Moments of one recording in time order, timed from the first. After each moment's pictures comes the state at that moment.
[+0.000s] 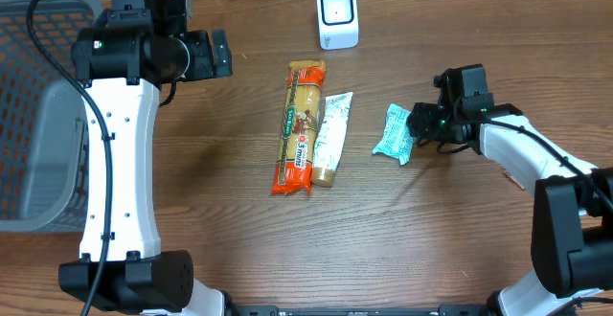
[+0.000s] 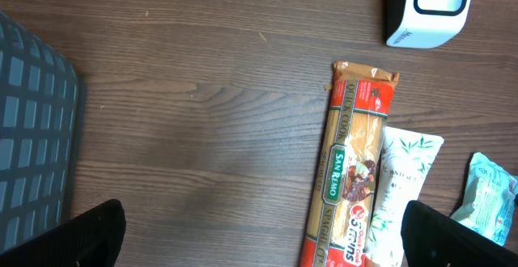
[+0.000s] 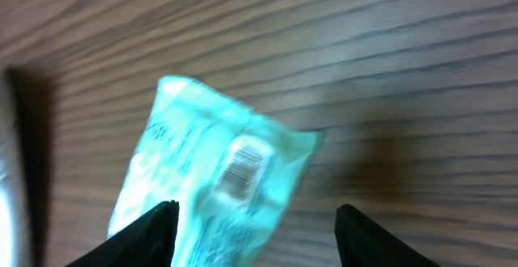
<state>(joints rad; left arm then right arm) 0.03 1.71 1.95 -1.26 0.04 -0.12 0.17 1.79 1.05 -0.35 -0.23 0.32</state>
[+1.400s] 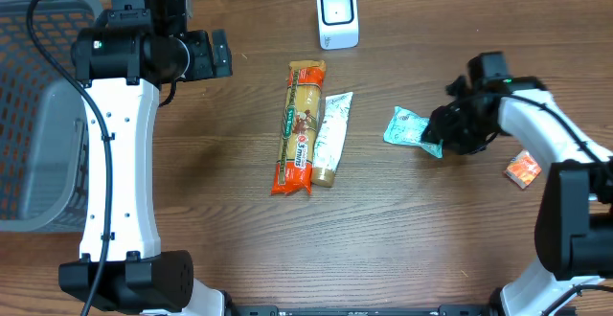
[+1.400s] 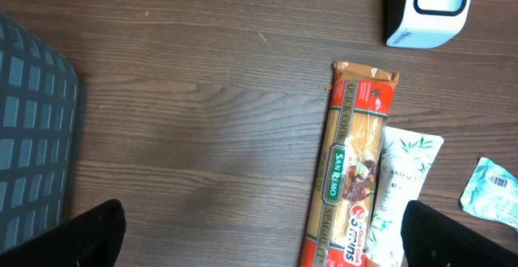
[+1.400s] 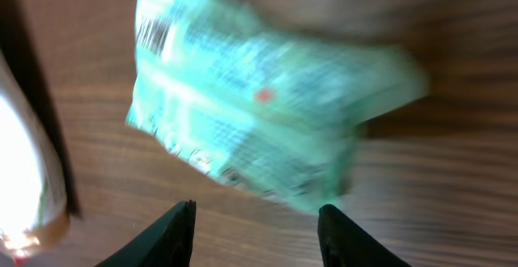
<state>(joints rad) 0.03 1.71 1.95 -1.26 0.04 -0.12 0.06 1.86 1.24 -0.84 -0.37 0.23</state>
